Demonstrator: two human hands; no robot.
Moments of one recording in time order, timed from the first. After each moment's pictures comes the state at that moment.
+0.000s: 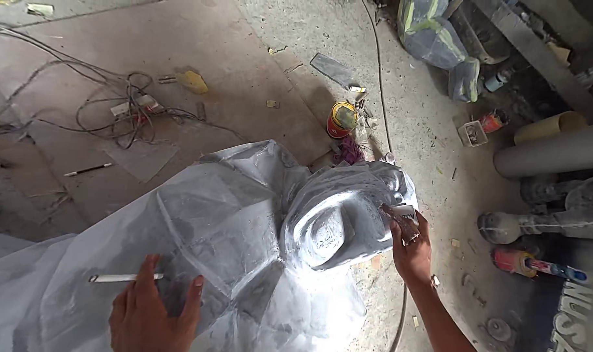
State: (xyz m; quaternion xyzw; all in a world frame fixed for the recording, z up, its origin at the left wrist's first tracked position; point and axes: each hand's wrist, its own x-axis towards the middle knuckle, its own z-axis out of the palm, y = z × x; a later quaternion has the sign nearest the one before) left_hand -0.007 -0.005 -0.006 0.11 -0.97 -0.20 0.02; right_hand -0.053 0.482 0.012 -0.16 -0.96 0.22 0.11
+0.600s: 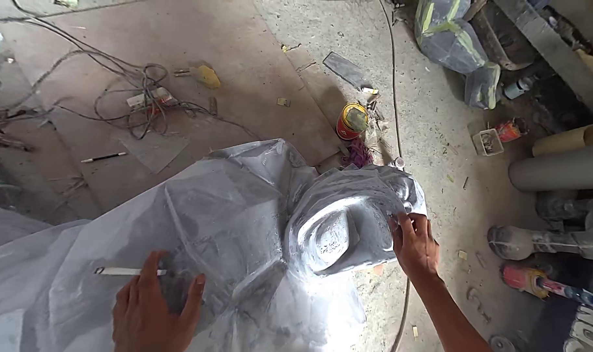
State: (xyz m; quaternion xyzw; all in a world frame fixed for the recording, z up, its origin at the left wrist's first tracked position) left_hand -0.005 -0.004 -0.005 0.12 -0.97 -0.19 0.02; right_hand -0.092 0.485 0.013 -0.02 -1.00 0.00 0.05
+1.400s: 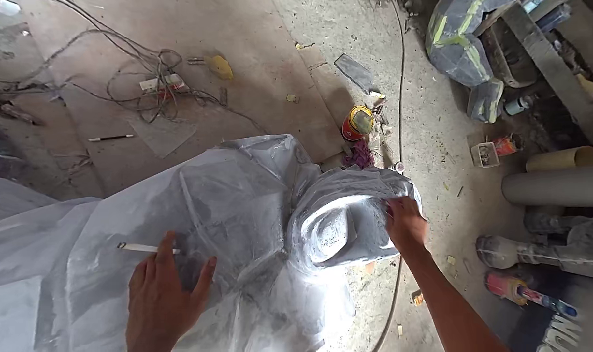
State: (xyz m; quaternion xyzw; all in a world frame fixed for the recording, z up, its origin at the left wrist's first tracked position) left_hand -0.003 -0.003 -0.012 0.12 -0.97 -0.20 0.03; right_hand -0.135 0.473 0.026 0.00 -1.00 0.03 -0.02
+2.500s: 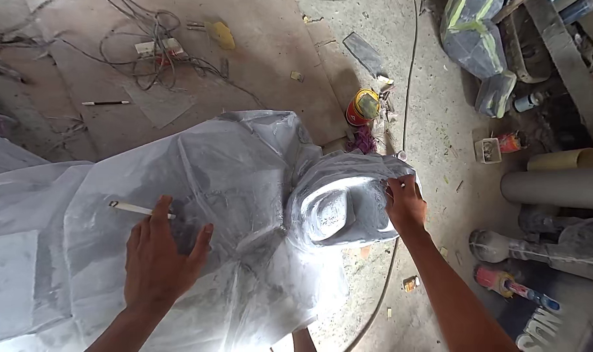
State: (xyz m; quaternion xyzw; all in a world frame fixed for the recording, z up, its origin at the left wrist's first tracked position) left_hand -0.007 -0.005 -0.005 0.14 -0.97 -0.21 0.01; right_hand -0.140 0.472 0.025 0.01 -1.00 0.02 -0.03
